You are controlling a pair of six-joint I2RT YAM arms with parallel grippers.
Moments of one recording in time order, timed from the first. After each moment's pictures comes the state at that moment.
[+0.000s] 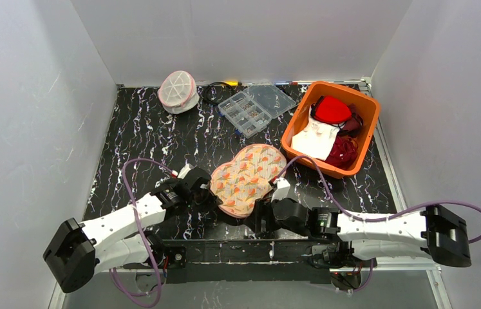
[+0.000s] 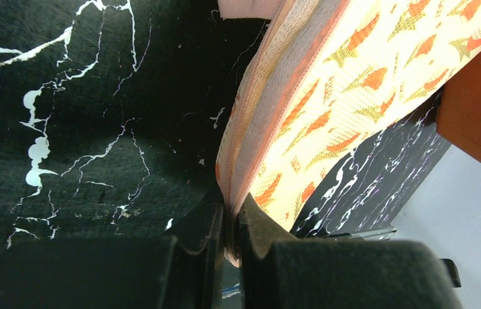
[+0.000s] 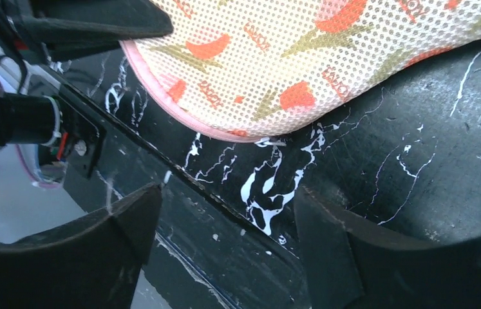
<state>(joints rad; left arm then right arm) -0.81 1.04 0.55 -0.47 -0.10 -1.38 1.35 1.01 0.43 -0.04 0.30 0.90</state>
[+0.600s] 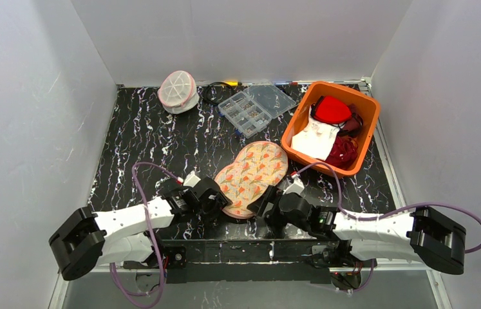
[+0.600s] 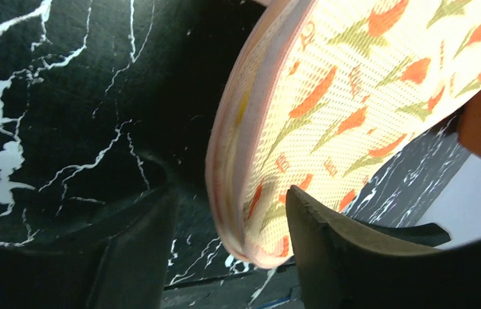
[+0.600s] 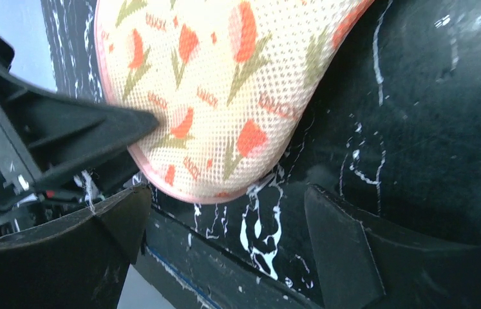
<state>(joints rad) -0.93 1.12 0.48 -0.31 -0.22 -1.49 1.20 1.04 0.29 0.14 0.29 1.29</state>
